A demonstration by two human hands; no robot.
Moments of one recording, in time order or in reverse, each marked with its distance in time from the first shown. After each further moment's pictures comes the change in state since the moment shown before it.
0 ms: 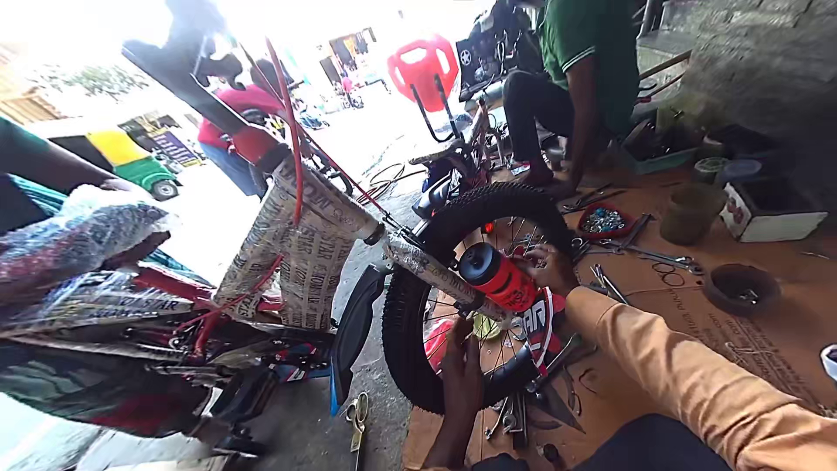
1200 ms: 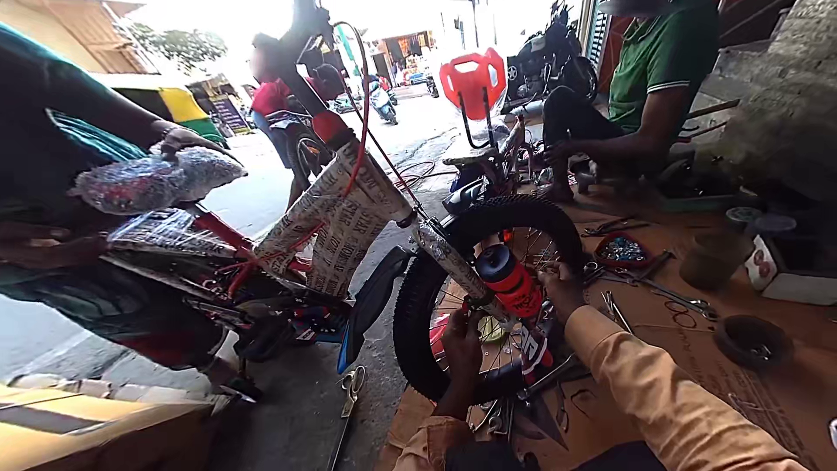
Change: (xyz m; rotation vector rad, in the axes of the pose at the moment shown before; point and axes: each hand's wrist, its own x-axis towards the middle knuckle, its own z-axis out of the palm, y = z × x) left_hand 0.028 -0.033 0.024 -0.108 0.346 -0.086; right_hand -0.015 -0.027 0.011 0.399 0.068 0.340
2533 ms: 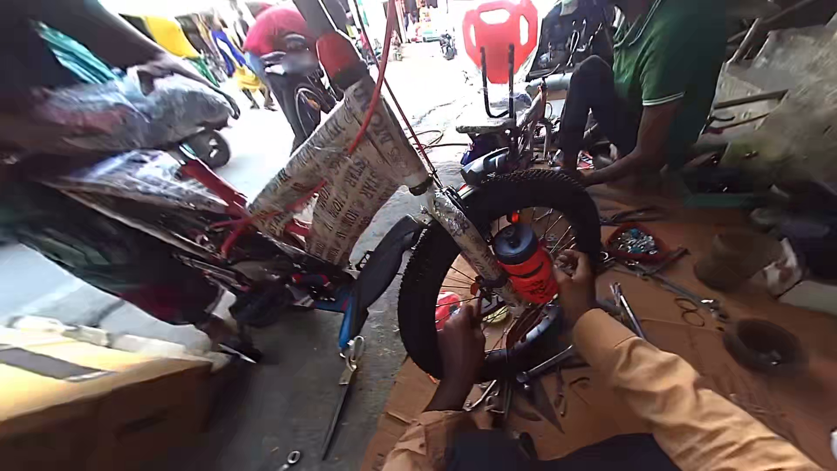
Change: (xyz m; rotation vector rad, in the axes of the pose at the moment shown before) left_hand -0.015 0.032 -0.021 0.852 -0.287 -0.151; right_hand -0.012 0.021 -0.005 -0.102 0.038 -0.192
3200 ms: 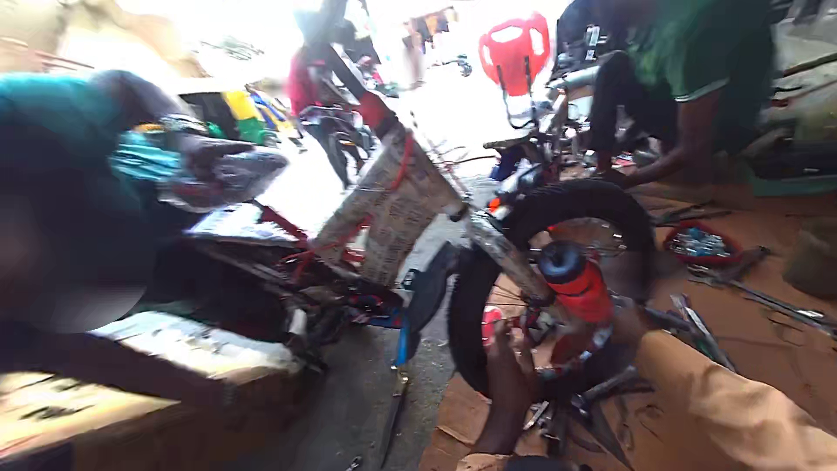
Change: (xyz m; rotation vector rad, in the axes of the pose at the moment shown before) left_hand -0.020 -0.014 0.004 -0.215 0.123 0.091; right_hand -0.016 0.031 0.003 -0.155 -0.223 0.383
